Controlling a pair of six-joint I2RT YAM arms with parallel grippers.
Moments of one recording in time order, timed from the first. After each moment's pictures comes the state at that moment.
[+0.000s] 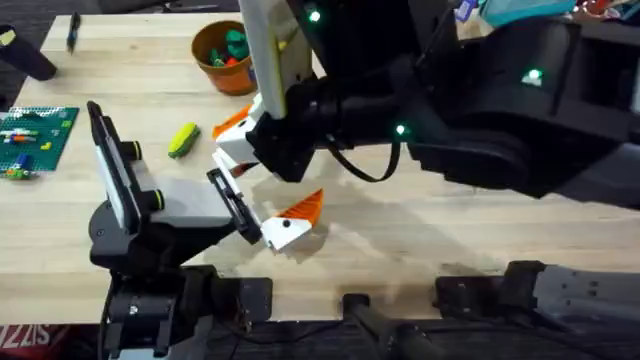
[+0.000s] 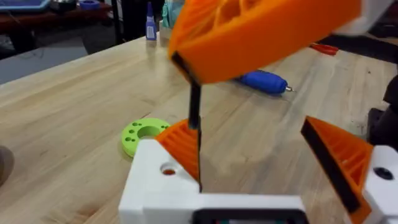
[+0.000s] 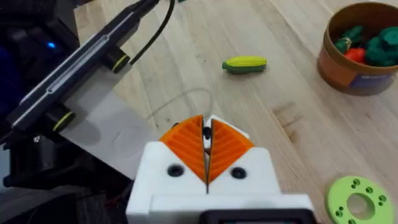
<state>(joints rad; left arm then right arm) 0.04 0.01 0.01 -0.10 1.02 0.00 1.02 1.41 1.24 -0.38 -0.21 0.05</state>
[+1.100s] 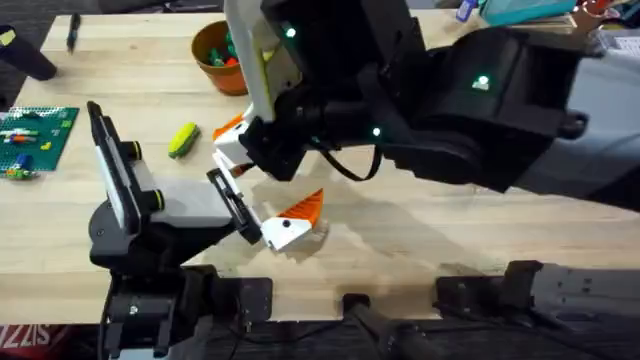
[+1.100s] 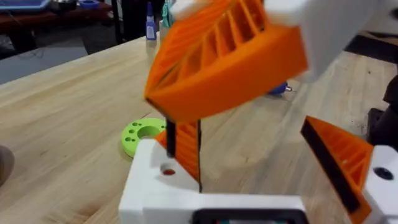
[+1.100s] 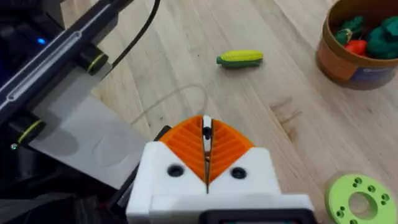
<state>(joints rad) 0.04 0.01 0.01 -0.10 1.02 0.00 1.02 1.46 1.24 -0.36 -0.19 0.06</state>
